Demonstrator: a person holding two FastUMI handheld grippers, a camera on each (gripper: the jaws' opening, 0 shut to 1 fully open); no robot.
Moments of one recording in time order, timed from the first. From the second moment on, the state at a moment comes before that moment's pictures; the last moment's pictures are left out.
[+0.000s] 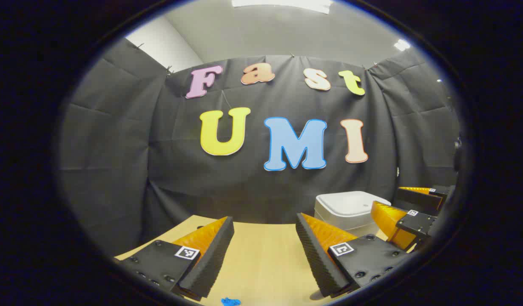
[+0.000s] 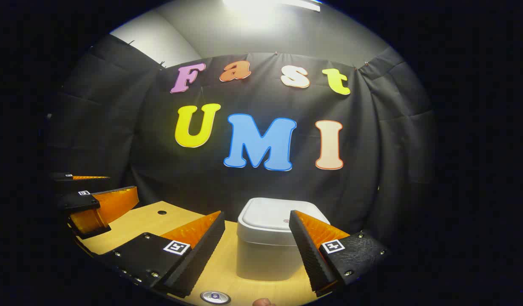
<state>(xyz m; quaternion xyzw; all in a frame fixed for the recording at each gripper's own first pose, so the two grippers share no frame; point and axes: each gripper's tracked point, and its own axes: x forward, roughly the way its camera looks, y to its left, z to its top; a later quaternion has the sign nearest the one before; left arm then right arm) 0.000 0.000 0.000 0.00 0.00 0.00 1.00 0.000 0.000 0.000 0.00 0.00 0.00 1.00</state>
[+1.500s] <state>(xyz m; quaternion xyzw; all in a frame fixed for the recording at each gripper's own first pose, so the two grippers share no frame) 0.010 -0.002 0.020 0.02 -0.03 0.00 1.00 0.003 -0.051 0.013 0.01 0.01 -0.04 1.00</state>
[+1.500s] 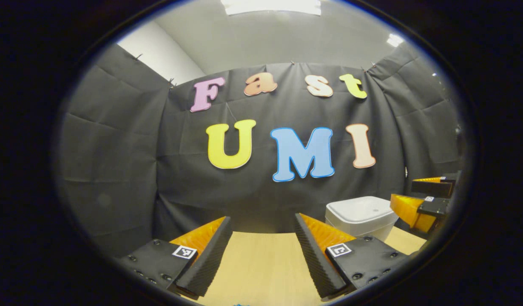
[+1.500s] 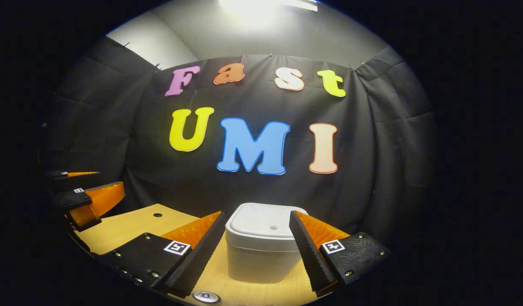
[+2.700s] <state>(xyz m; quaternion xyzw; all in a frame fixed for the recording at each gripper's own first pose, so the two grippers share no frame) 0.030 -0.020 0.013 0.01 -0.03 -0.04 1.00 0.094 -0.082 -0.040 0.05 0.11 -0.07 0.99</state>
